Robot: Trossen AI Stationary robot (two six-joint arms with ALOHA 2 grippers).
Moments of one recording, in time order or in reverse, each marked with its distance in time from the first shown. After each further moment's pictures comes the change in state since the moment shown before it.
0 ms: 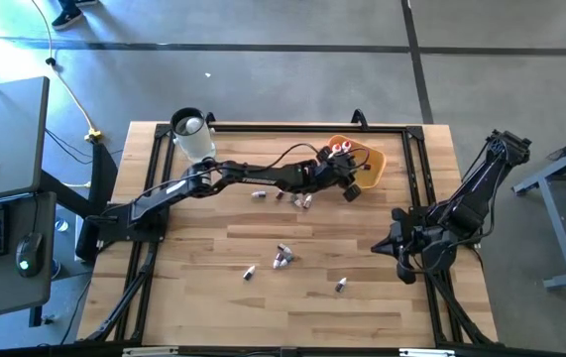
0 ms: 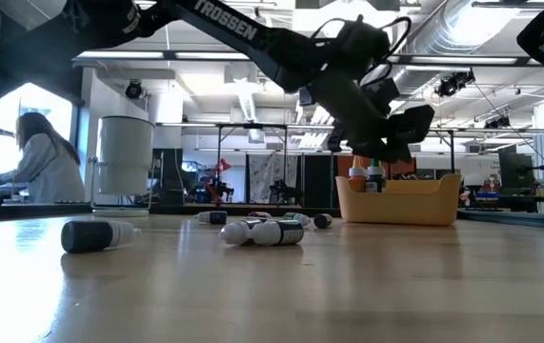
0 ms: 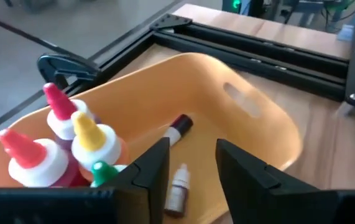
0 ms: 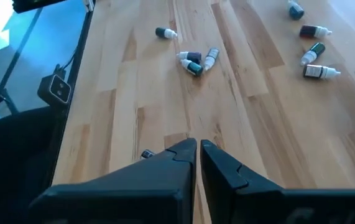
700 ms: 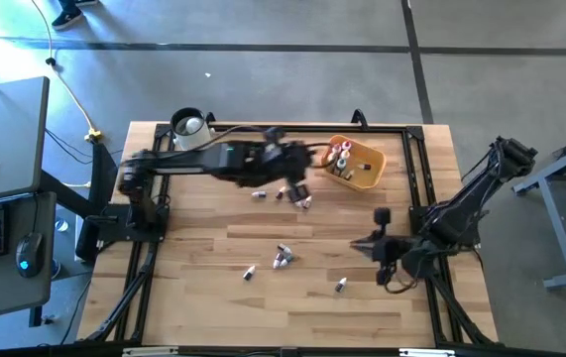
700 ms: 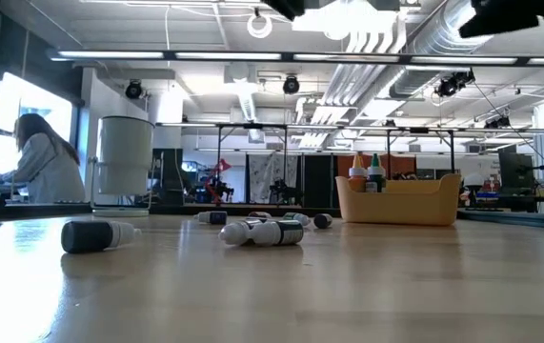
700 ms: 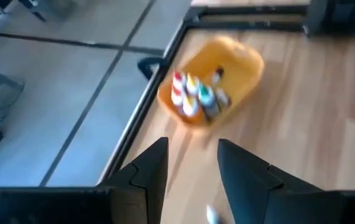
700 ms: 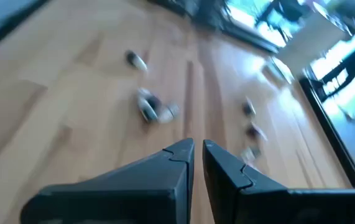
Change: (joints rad) left arm -0.173 -0.602 0.001 -0.905 -0.188 0.103; right arm -0.109 0.224 -0.002 0.341 0.168 -0.704
